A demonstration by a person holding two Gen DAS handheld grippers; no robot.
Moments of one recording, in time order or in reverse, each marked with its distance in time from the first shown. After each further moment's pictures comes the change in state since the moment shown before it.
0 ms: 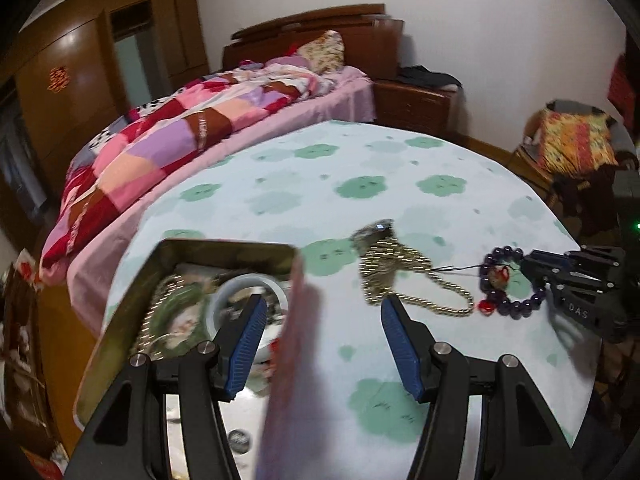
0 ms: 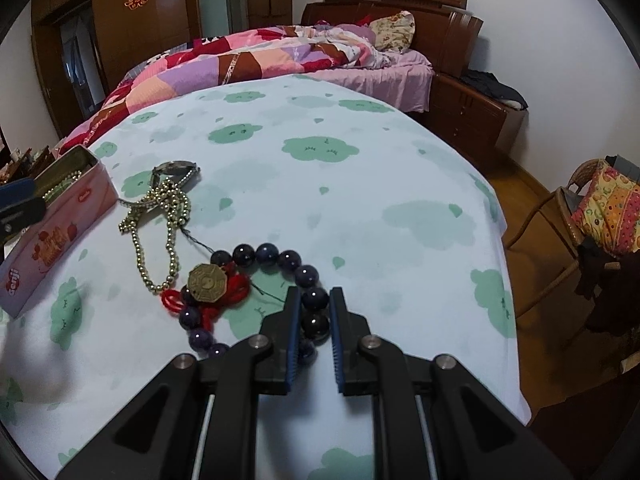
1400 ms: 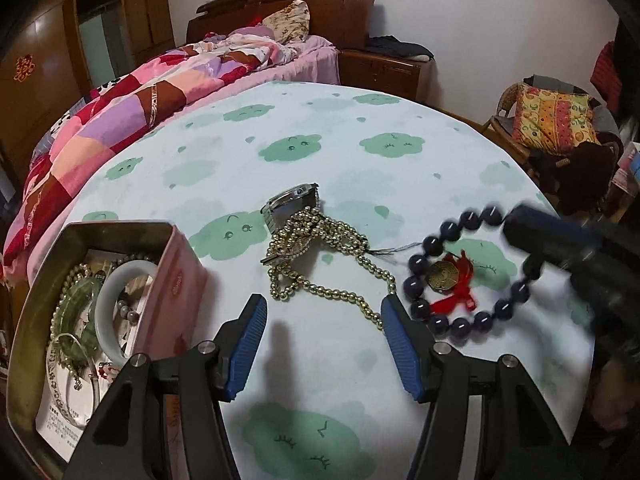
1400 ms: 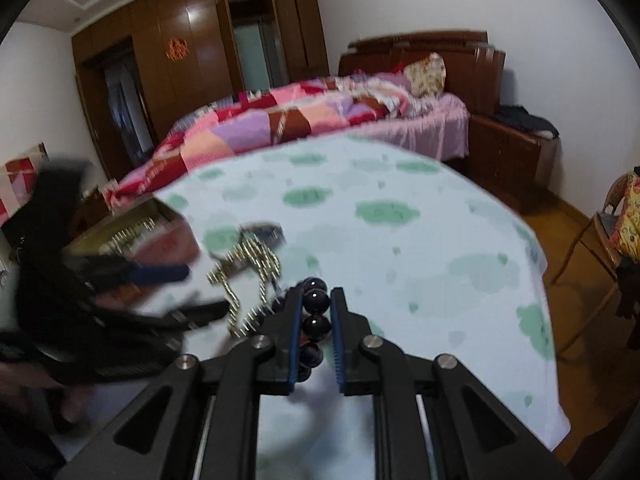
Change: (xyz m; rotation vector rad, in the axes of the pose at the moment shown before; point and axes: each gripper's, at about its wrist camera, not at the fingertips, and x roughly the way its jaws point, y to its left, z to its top) left arm 0.046 -0.047 -0.006 0.016 0.102 -0.112; right arm -0.041 0.026 0.006 0.016 -0.227 0.195
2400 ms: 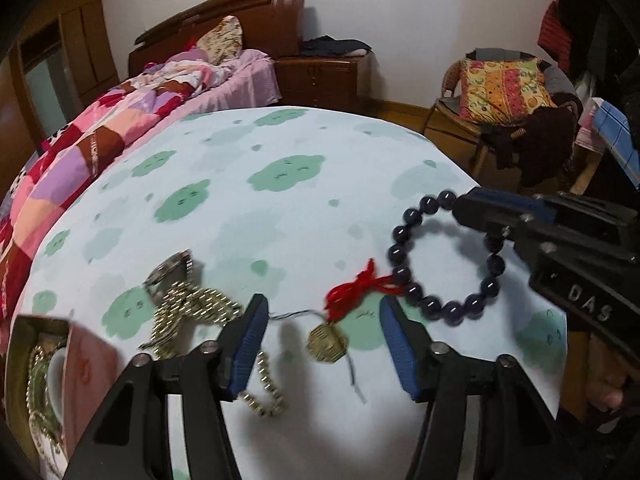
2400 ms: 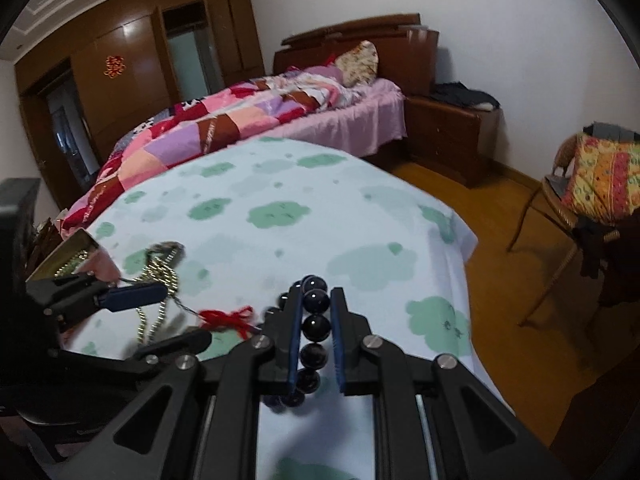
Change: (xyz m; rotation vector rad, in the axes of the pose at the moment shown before) left arm 0.021 -0.074 0.031 0.183 -0.019 -0.114; right arm 0.002 -0.072 0.000 0.150 0.046 -0.179
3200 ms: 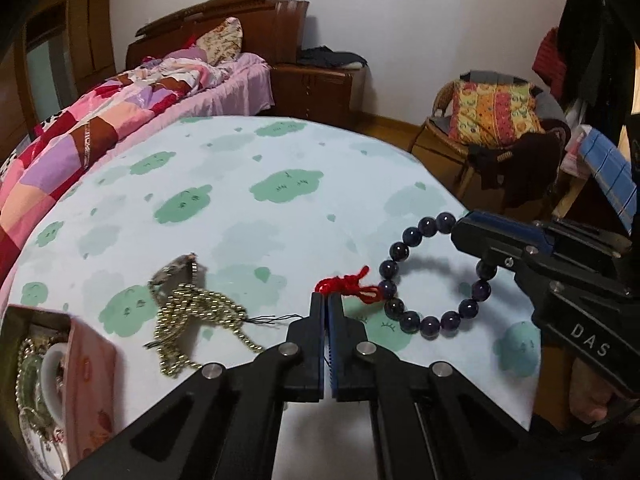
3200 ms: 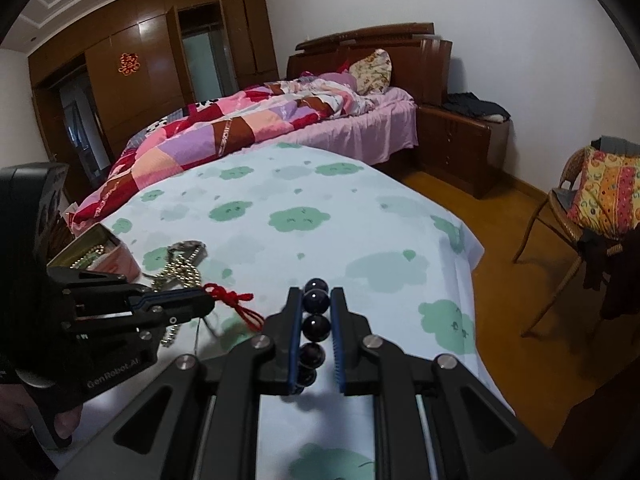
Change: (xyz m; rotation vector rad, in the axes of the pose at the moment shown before) left arm -0.024 0.019 0.000 -0.077 -0.053 -0.074; right arm -0.022 0.019 0.002 -0.058 -0.036 0.029
